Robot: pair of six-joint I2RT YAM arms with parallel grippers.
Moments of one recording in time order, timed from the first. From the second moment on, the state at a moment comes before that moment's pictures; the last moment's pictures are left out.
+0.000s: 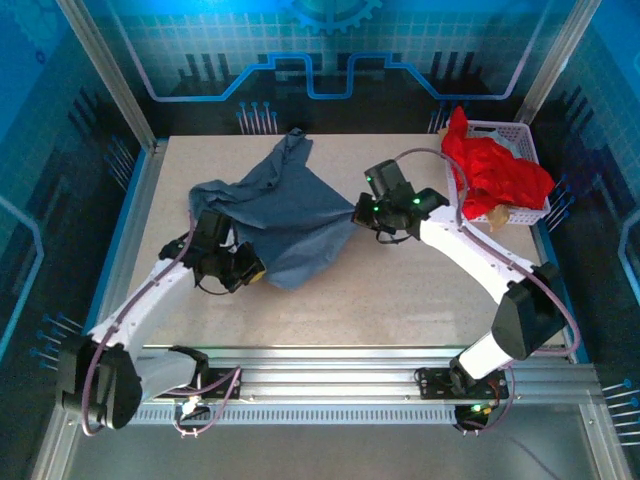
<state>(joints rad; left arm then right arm) -0.23 1.14 0.79 -0.74 0.44 -0.95 0.54 1.53 1.32 -0.70 0.01 0.80</state>
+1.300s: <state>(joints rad) -0.33 1.63 1.09 -0.72 0.46 -0.90 0.59 1.73 1.10 -0.56 -0.22 1.03</state>
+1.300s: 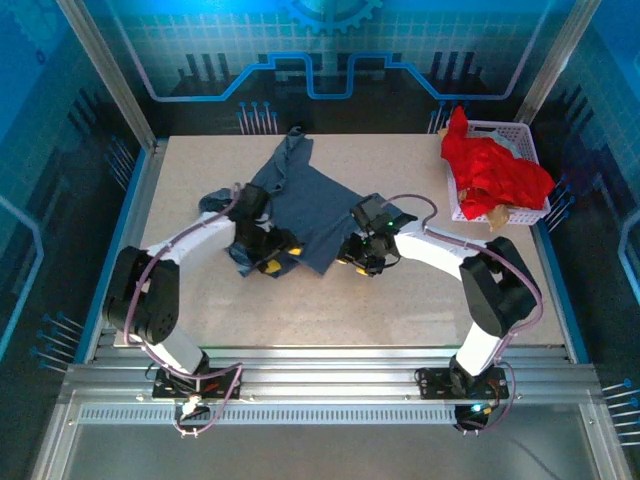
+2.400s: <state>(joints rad) -0.18 1.89 1.29 -0.61 0.49 -0.96 0.59 1.85 1.27 -0.50 -0.22 1.04</state>
